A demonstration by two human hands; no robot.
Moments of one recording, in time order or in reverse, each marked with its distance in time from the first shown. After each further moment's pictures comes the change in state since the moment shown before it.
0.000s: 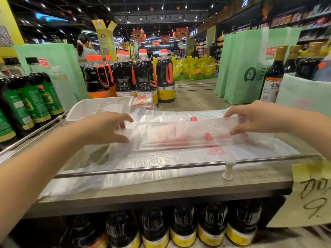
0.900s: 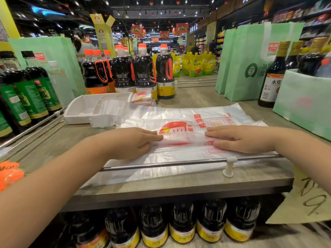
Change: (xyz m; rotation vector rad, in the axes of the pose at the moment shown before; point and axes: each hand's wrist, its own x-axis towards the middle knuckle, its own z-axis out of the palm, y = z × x) left_hand 0.003 0.049 0.038 0.046 -0.099 0.308; right_hand 0.006 -0.019 0.052 0.145 -0.205 -0.208
